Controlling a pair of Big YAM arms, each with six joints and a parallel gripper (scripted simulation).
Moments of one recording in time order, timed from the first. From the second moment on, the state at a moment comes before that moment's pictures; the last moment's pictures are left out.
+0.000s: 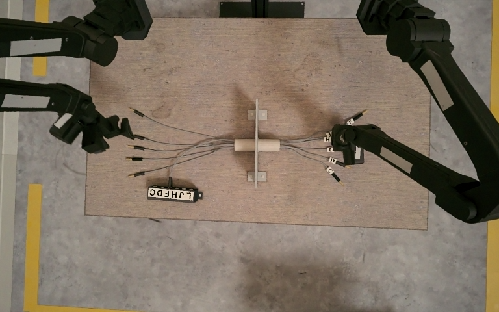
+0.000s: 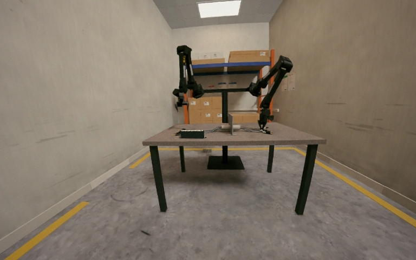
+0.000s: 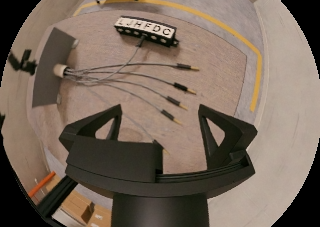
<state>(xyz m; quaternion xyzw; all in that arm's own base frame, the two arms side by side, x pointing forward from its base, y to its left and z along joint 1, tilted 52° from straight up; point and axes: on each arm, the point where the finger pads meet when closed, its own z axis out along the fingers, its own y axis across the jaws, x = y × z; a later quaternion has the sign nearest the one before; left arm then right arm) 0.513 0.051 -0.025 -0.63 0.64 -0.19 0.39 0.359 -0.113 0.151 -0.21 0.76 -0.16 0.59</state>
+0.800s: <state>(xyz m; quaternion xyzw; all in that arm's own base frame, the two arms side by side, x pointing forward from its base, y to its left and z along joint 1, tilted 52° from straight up) 0.513 0.051 -0.025 -0.63 0.64 -0.19 0.39 0.333 -0.122 0.156 -0.25 0.73 -0.15 0.62</state>
